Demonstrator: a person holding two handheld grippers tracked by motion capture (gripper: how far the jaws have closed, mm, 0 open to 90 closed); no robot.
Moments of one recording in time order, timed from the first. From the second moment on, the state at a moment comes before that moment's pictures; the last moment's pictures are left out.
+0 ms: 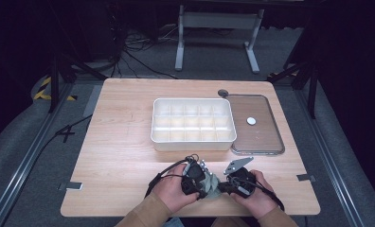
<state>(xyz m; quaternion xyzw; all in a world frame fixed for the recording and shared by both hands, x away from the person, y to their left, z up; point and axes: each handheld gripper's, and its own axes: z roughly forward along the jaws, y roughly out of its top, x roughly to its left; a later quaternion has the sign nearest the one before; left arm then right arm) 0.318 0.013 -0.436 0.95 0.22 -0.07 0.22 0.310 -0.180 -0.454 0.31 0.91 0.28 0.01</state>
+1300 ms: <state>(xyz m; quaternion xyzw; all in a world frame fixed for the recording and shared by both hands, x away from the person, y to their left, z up) 0.310 0.030 -0.416 0.93 0.22 -0.09 0.28 0.303 -0.172 -0.410 0.28 0.89 0.35 0.06</state>
